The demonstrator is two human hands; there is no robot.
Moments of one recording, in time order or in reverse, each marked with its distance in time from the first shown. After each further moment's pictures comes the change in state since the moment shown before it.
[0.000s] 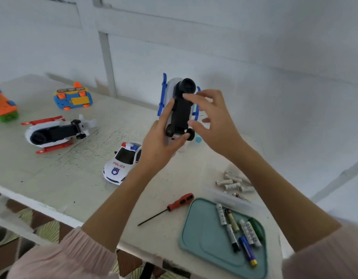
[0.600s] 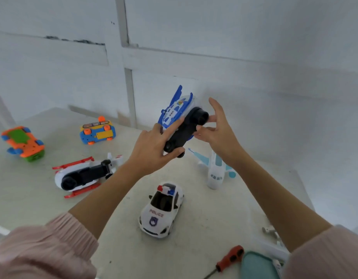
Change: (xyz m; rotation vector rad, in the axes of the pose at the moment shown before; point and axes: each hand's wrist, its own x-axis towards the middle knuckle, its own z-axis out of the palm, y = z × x) left_hand 0.097 -0.072 -0.113 0.669 -0.126 0.360; right_hand 0.110 -0.011 0.072 0.552 0.106 0.327
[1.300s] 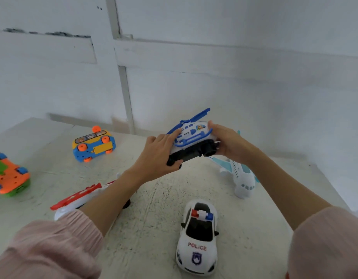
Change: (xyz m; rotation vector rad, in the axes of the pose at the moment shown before) left_hand 0.015 -0.116 0.052 -0.057 -0.186 0.107; right_hand 0.074 0.063 0.035 0.197 -0.104 0.516
